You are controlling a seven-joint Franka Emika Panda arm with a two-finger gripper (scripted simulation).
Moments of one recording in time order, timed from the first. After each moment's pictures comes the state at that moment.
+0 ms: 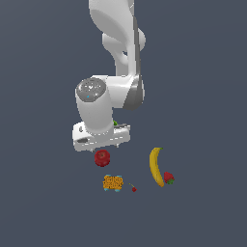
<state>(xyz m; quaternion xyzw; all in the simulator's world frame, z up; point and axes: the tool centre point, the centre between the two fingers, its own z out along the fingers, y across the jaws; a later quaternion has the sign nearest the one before) 0.061 -0.076 0.146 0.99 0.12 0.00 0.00</state>
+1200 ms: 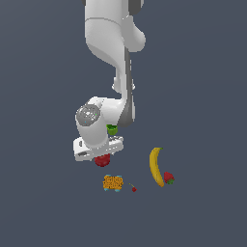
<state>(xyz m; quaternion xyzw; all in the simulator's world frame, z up) 0.060 -0.100 0.060 0.99 0.15 0.00 0.00</state>
